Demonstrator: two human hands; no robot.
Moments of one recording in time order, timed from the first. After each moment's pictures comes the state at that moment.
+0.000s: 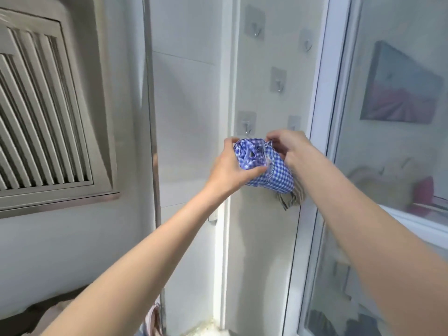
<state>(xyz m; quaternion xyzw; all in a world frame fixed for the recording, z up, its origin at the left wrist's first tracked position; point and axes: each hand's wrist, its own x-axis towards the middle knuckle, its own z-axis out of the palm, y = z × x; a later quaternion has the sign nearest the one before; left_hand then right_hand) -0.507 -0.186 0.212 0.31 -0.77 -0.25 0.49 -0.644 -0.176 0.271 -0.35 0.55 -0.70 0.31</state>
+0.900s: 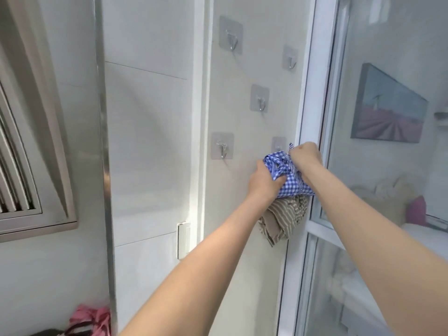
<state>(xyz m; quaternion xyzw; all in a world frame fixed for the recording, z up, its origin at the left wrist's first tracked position) -0.662 -0.240 0.230 0.34 -0.76 -0.31 0.46 -0.760 -0.225 0.284 -0.40 0.71 -0.58 -0.01</state>
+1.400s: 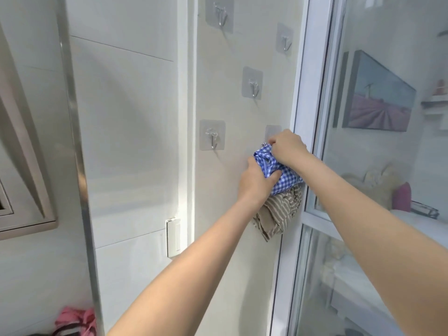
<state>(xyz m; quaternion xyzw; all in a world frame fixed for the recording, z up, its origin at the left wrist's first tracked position) -0.669 -0.257 0.212 0.33 -0.75 -0.32 0.48 -0.759 -0.246 0.286 -0.54 0.78 -0.29 -0.14</state>
